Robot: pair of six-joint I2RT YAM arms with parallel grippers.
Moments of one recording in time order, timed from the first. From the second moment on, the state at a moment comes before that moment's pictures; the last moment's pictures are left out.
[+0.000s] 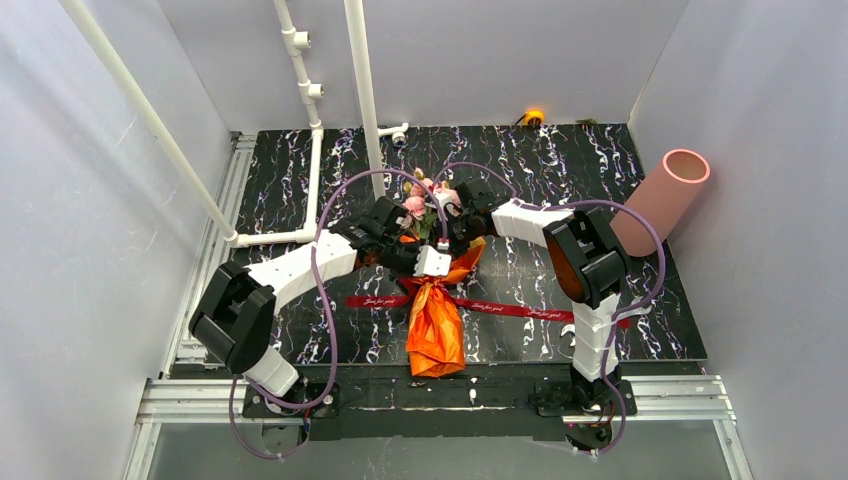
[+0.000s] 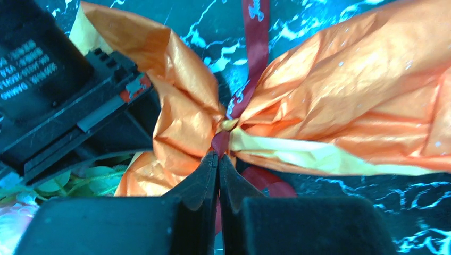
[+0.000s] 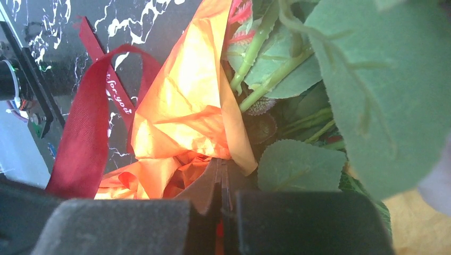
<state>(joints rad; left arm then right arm) -0.64 1.56 1.02 -0.44 0.61 1.11 0.57 2.02 1.29 -0.32 -0.69 0.01</state>
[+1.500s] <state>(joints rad) -0.74 1.48 1.16 -0.44 0.57 0.65 0.57 2.03 1.29 -0.32 -0.68 0.03</state>
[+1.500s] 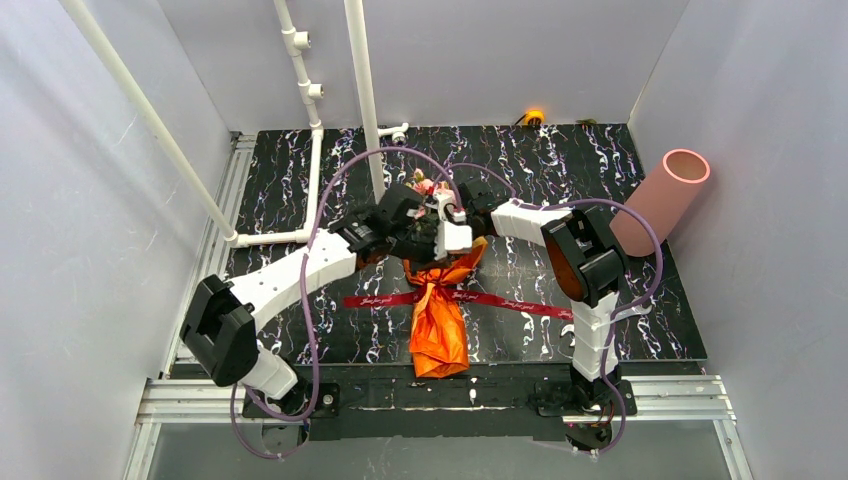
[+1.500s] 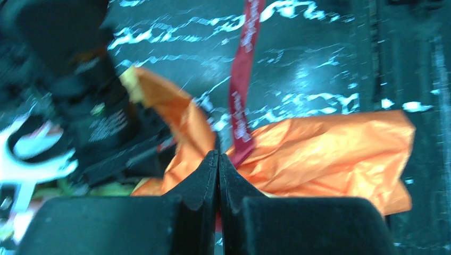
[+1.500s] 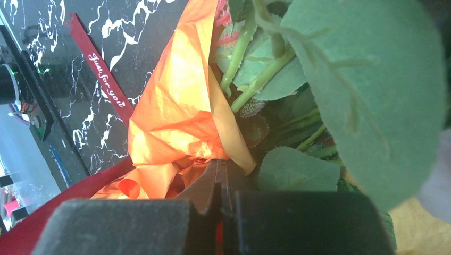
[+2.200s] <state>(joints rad) -0.88 1.43 1.29 -0.65 0.76 0.79 0.57 2.03 1.29 -0.31 -0.69 0.06</state>
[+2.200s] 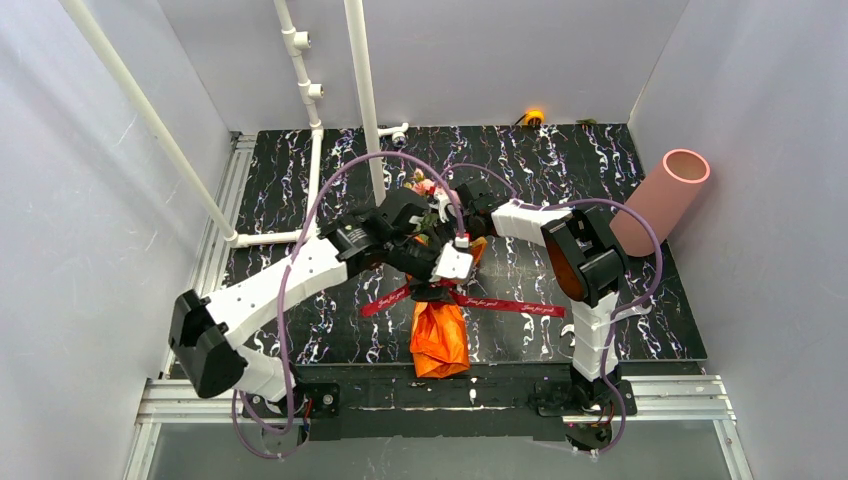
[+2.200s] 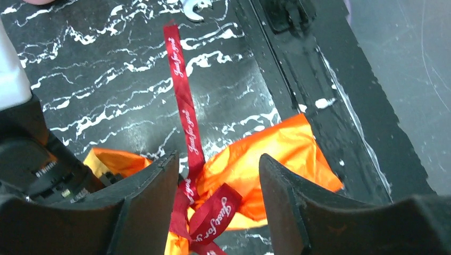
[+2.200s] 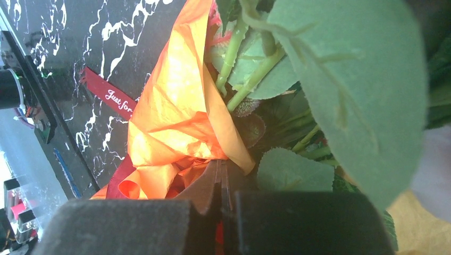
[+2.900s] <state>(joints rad) -0.69 1.56 1.06 -0.42 0.57 0.79 0.56 2.03 1.27 -0.28 -0.70 0.07</state>
